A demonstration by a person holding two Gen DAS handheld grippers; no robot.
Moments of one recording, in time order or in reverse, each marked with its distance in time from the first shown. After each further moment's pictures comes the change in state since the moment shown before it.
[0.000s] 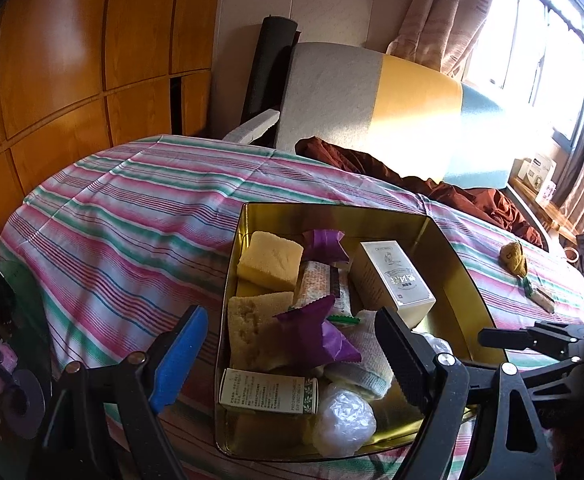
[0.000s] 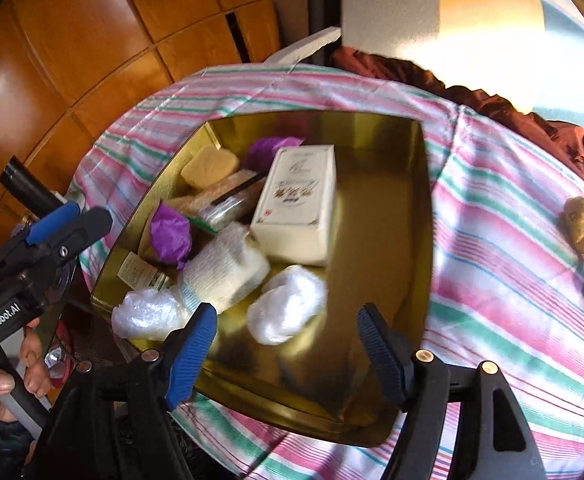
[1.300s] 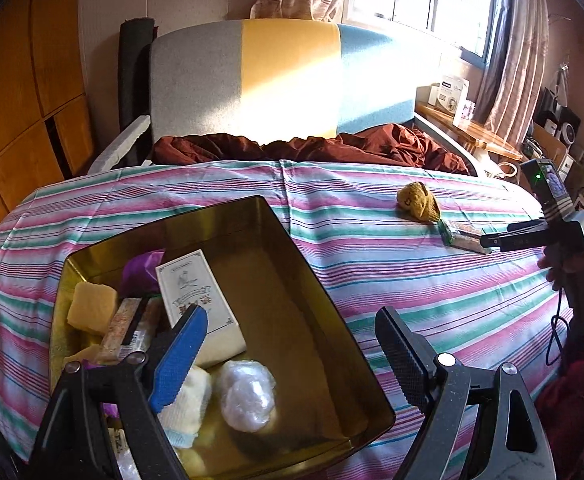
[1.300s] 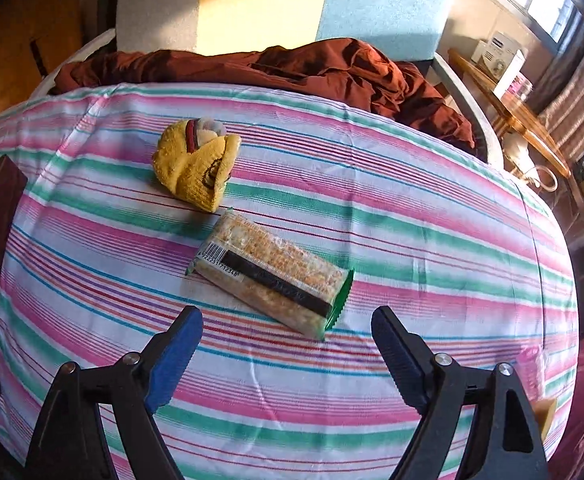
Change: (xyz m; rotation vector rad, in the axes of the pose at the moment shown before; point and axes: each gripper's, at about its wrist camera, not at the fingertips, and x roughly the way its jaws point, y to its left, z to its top) left arm 0.035 -0.169 0.015 0.312 0.111 -0.232; right arm -0.055 -0.327 -0.021 0.207 0.119 -0.490
